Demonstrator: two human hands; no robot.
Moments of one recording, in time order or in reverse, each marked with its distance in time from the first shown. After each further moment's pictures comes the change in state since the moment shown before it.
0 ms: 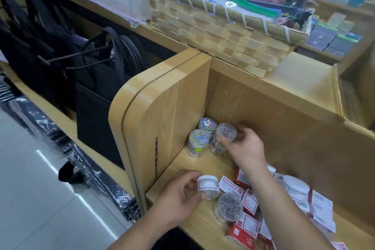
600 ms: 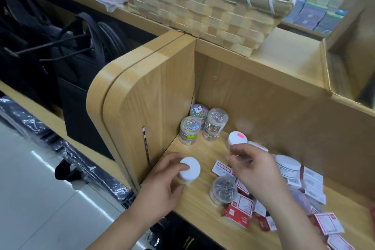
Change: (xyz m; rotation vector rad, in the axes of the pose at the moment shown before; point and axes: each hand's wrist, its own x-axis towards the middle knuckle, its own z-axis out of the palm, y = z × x) left_hand -0.014 -0.005 -0.028 0.199 0.023 0.245; right_hand -0.078 0.036 -0.042 -0.099 -0.127 -0.073
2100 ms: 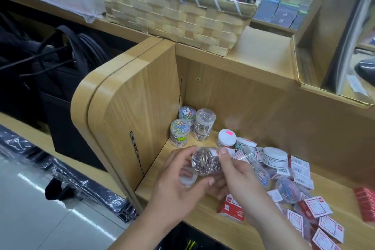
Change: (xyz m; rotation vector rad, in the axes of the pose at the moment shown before) left_hand 0.011 0.079 0.010 -0.273 0.077 -0.072; right_hand -0.045 -0.034 0.010 0.574 -0.176 0.315
